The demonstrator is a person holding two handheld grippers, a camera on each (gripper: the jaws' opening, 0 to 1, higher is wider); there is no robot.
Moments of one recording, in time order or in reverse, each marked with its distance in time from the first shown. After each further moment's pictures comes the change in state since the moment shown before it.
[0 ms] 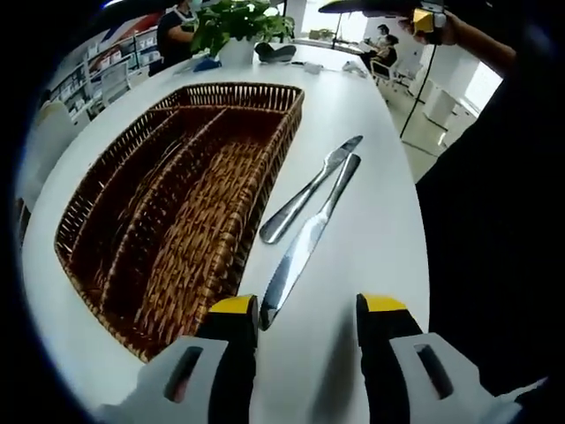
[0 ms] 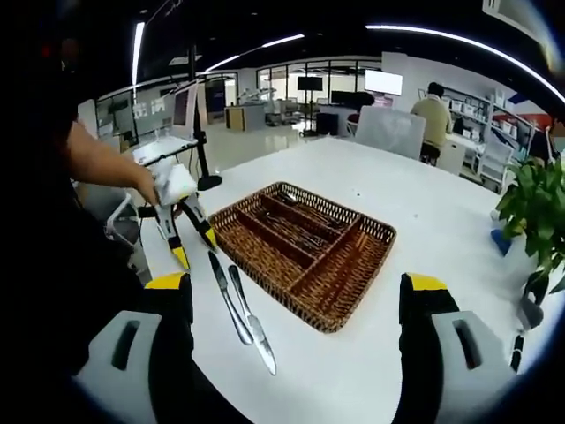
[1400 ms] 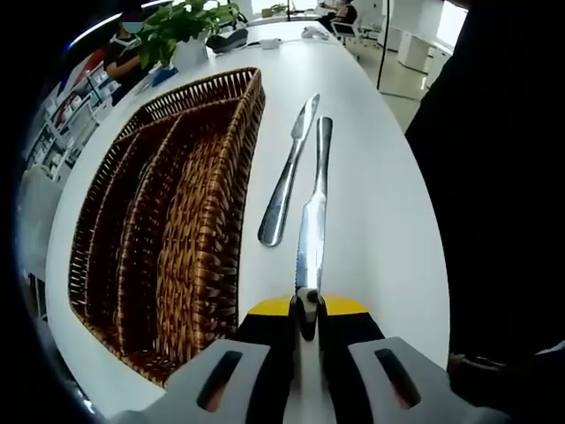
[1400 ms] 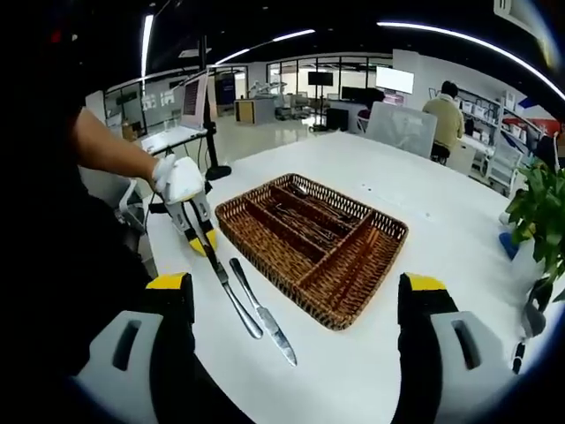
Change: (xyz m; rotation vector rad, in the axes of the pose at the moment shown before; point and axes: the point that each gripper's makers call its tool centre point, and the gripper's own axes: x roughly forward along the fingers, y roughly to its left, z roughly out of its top) left arm 0.005 -0.001 -0.007 0.247 0.134 0.047; right arm 0.012 0.018 -0.010 -0.053 0.030 0.062
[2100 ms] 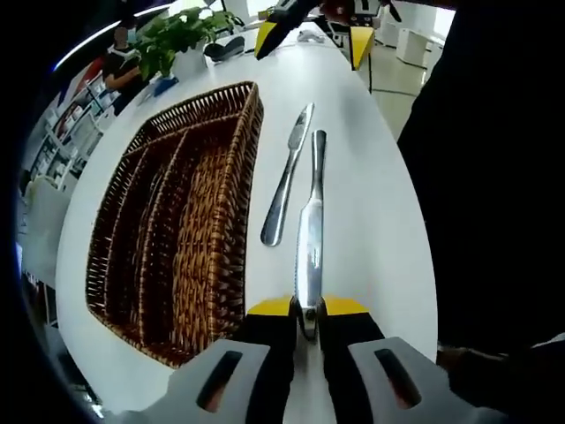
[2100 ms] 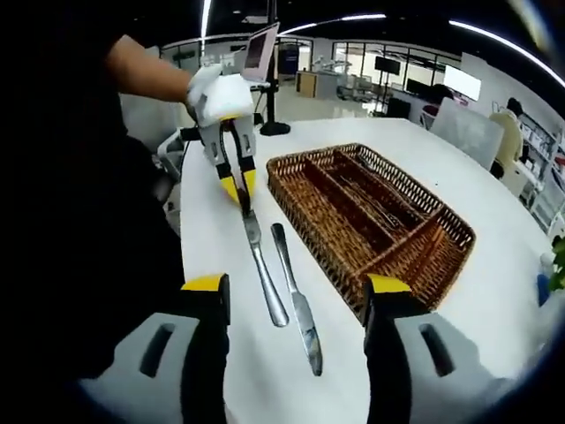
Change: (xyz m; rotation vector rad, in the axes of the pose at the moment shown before) left arm -0.023 -0.005 0.004 0.036 0.003 0.031; right arm 0.064 0.059 -0.048 -0.221 0.126 0.268
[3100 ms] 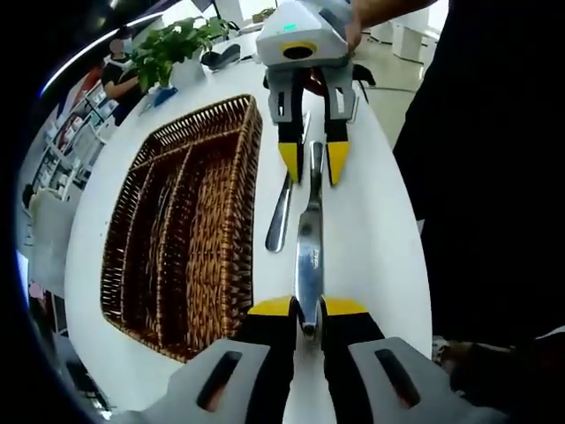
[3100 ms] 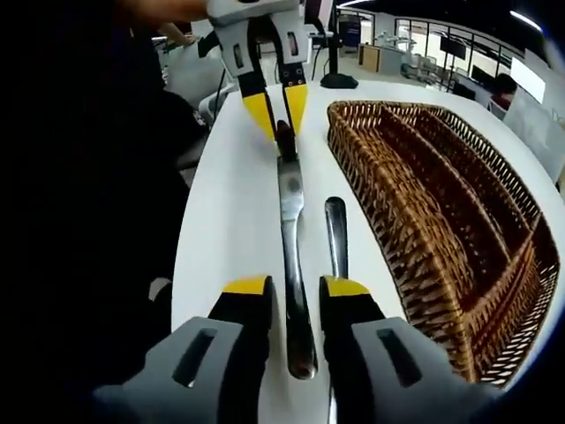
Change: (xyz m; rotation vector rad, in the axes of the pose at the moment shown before) left arm -0.018 0.000 0.009 0.044 0.001 0.024; right arm 0.095 0.037 -0.029 -0.121 0.120 0.248
